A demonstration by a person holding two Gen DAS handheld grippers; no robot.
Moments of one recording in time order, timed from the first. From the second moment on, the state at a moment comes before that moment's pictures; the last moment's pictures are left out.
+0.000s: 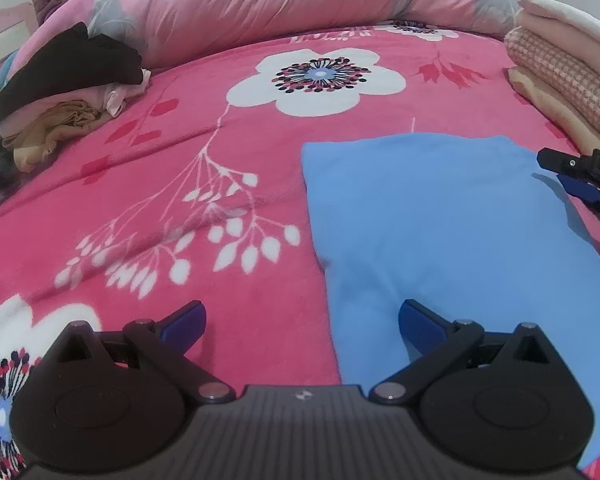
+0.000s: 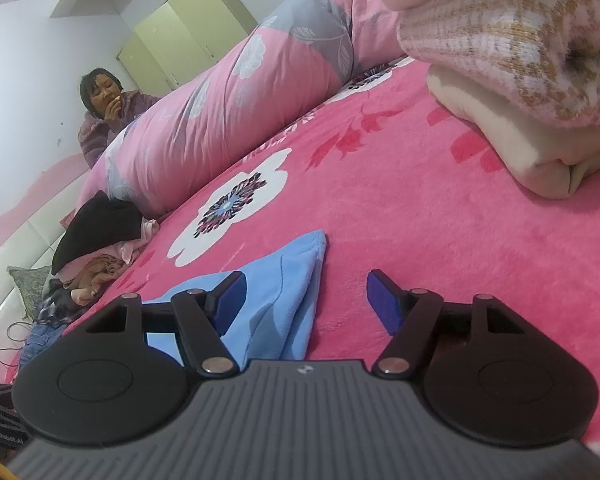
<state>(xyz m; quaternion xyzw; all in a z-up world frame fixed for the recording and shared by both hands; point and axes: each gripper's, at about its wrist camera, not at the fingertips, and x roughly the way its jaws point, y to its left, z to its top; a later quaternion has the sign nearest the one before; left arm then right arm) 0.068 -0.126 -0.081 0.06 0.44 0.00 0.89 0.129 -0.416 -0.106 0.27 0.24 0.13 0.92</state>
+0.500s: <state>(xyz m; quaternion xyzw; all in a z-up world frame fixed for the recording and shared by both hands) 0.066 -0.125 -0.083 0.06 0.44 0.00 0.90 0.130 -0.417 -0.107 0.27 0.24 0.14 0.92</state>
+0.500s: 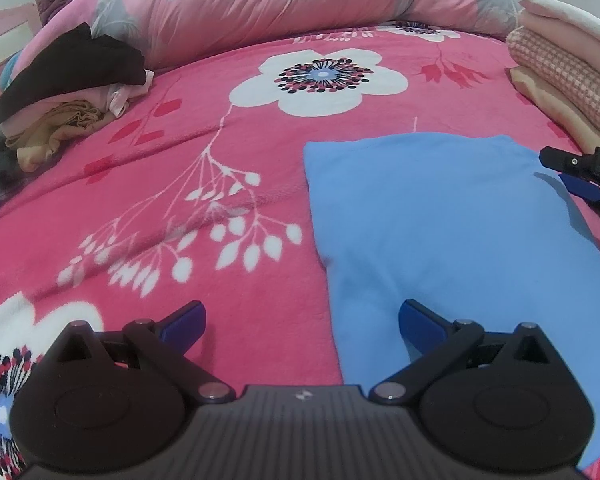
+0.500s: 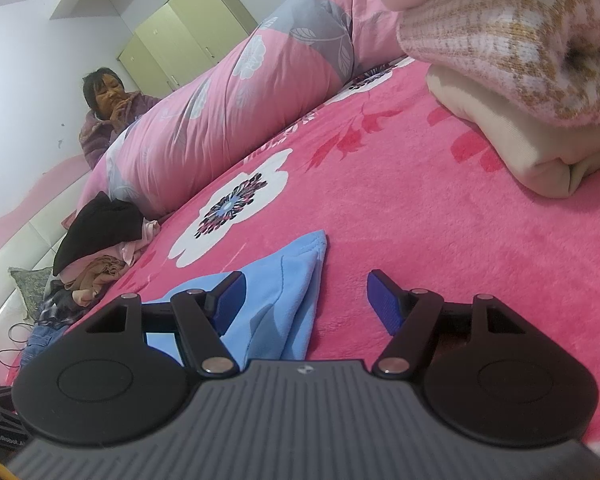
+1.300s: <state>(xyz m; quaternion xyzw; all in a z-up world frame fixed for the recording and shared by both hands) 0.075 -0.083 -0.099 -0.03 0.38 -0.12 0.92 0.128 -0.417 -0.107 0.28 0.24 0.14 0.92</state>
